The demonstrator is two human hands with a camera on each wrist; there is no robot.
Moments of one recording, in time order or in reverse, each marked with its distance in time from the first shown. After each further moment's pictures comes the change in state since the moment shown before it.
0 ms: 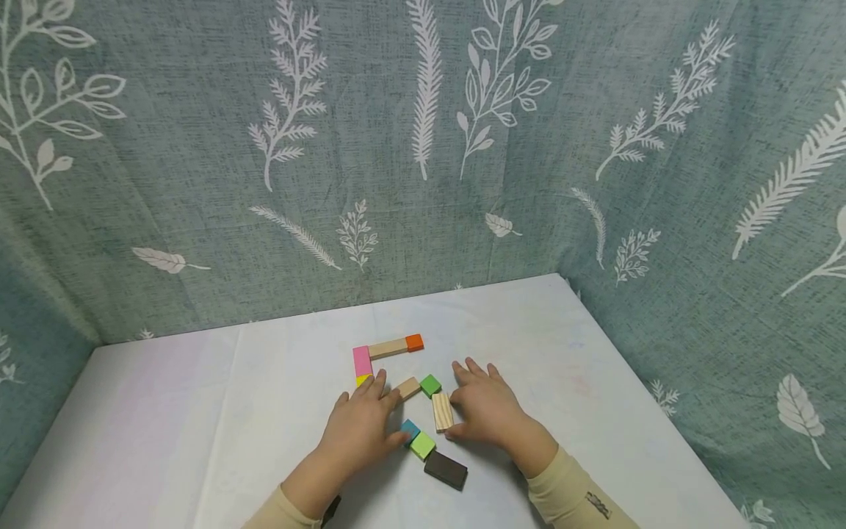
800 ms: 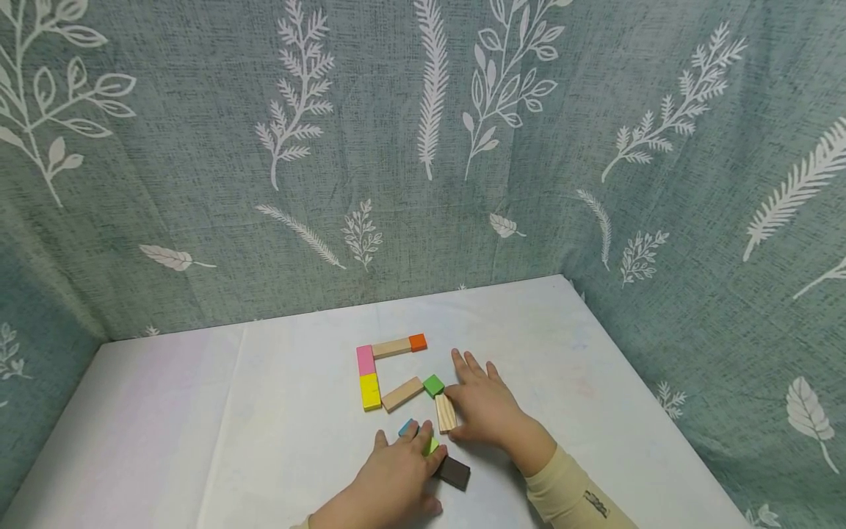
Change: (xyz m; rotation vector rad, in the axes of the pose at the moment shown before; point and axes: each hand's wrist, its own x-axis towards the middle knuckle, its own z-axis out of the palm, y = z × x) left_hand -0.029 0.050 0.009 0.047 -0.297 0.242; right_hand 0.004 -0.005 0.001 0.026 0.000 -0.006
